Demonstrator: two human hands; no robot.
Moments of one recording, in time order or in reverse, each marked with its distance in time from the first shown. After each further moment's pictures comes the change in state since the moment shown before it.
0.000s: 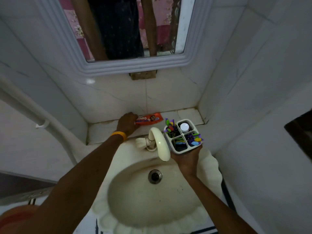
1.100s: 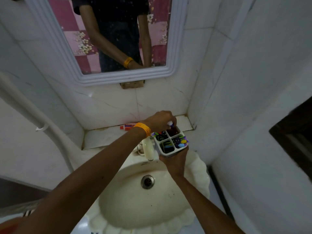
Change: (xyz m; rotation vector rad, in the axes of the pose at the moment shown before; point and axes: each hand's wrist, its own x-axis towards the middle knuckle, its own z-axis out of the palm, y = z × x) left_hand -0.011 0.185 -0.058 0.111 -0.242 0.532; right_hand 0.000 0.002 -0.005 0.015 0.015 -0.018
